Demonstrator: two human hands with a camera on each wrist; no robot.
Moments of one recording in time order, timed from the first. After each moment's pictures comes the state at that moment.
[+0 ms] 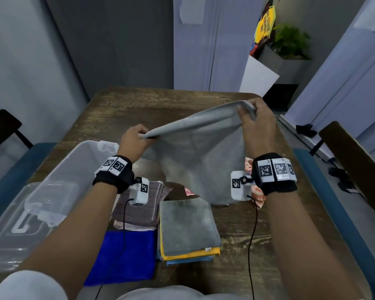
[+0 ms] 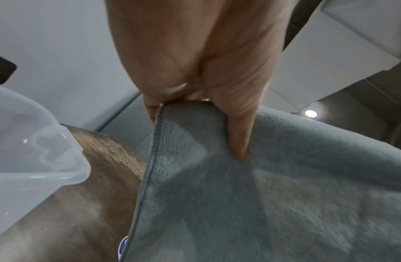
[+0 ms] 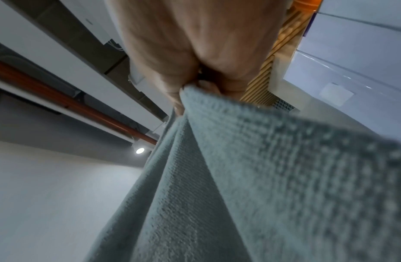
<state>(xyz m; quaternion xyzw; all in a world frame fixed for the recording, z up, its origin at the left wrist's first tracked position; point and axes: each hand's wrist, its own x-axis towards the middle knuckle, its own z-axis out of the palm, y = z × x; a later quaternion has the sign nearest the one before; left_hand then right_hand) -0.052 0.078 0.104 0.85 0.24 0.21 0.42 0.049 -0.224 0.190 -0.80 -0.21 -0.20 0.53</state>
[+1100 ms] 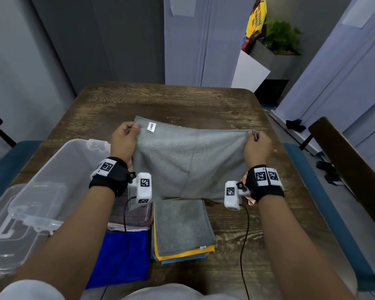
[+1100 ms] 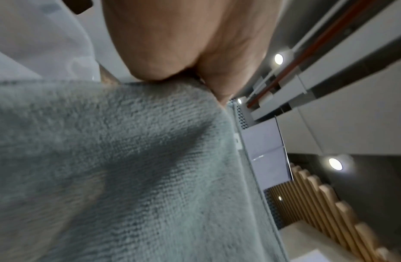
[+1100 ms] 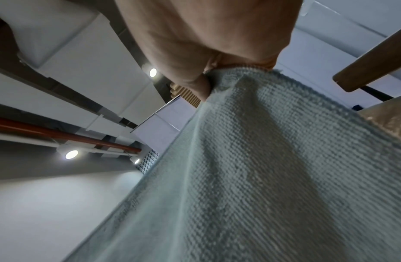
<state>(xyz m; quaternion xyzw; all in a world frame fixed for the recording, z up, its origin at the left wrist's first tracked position) -0.046 0.068 0.092 0.63 0.21 0.30 0.68 0.072 -0.248 0.120 -0.83 0.04 -0.12 0.54</state>
